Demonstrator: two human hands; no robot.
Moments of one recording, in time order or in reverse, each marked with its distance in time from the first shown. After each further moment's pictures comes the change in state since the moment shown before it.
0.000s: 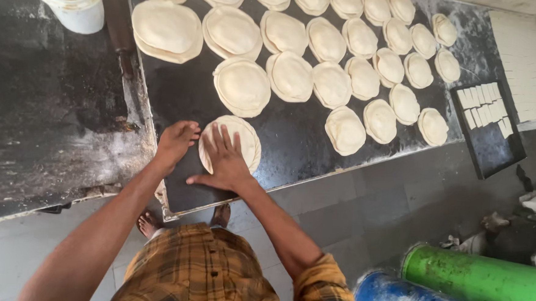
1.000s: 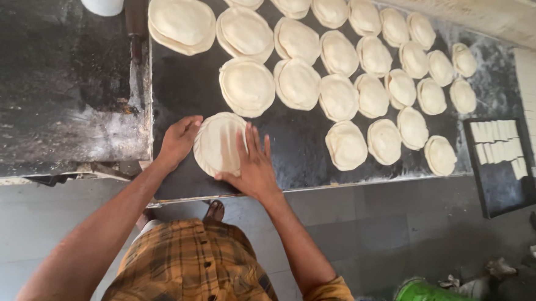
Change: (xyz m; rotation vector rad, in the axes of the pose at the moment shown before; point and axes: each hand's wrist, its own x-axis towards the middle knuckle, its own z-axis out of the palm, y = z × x) left_hand -0.020 0.014 0.041 0.148 0.239 0.137; right_hand -0.051 0.072 -0.042 -0.010 0.082 -0.038
